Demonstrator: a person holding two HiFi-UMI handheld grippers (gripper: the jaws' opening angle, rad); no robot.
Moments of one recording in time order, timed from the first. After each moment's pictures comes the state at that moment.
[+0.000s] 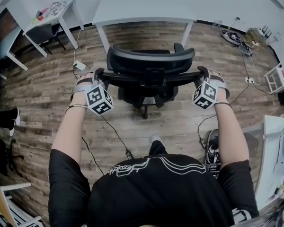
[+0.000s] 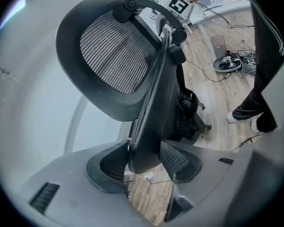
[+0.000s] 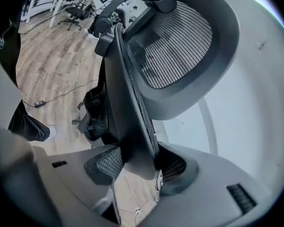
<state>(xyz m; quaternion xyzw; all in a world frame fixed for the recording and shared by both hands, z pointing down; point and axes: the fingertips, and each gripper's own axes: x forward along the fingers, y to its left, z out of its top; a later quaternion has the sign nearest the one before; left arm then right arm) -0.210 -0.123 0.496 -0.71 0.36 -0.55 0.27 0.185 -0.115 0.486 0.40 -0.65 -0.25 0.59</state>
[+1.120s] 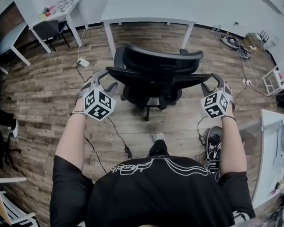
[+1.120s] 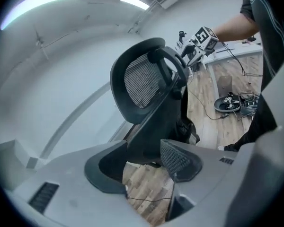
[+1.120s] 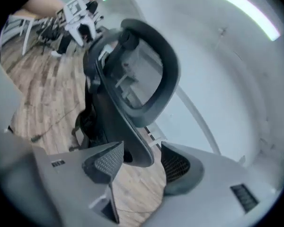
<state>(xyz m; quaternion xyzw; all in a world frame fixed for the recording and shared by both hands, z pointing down) -0.217 -0.005 0.453 -0.81 0.40 -0.40 0.17 0.182 0.007 0.434 0.52 -0.68 -0.18 0.49</state>
